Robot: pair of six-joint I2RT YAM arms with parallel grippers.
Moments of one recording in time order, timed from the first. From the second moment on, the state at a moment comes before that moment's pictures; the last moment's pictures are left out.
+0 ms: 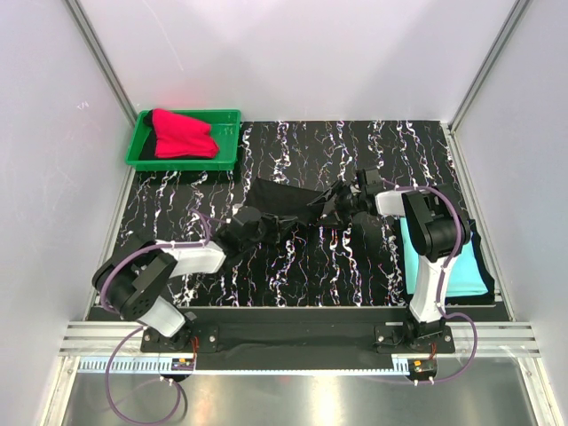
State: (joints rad) left arm -0.70 1.54 0.57 0.50 -0.02 -1.88; right arm 0.26 2.01 1.05 0.07 -0.72 1.20
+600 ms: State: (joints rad) left arm -0.69 1.46 0.52 0.49 0.01 -1.88; right arm 0.29 2.09 1.14 0.08 -0.62 1.26
